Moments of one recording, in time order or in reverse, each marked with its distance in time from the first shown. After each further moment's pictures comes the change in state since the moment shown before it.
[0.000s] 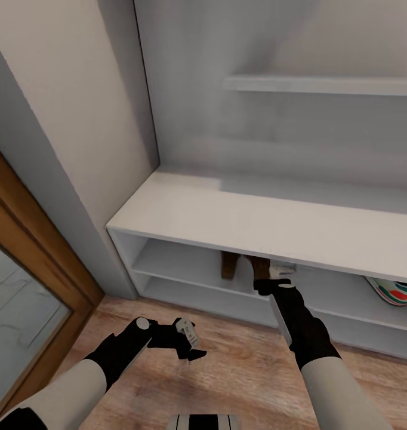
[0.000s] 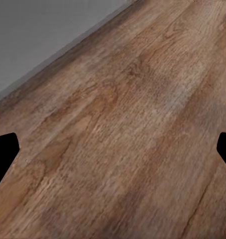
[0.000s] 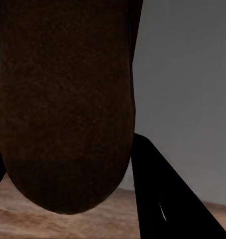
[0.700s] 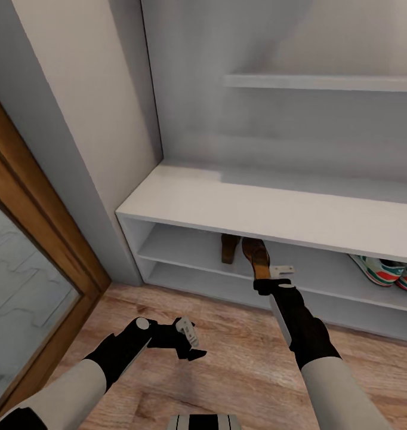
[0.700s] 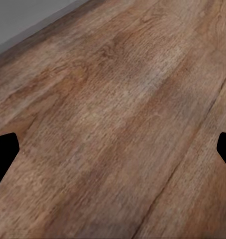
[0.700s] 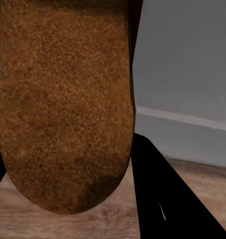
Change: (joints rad) left arm 0.000 0.001 0.001 0.000 0.002 0.000 0.000; right arm 0.000 0.000 0.000 0.000 0.001 0.000 0.000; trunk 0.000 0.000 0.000
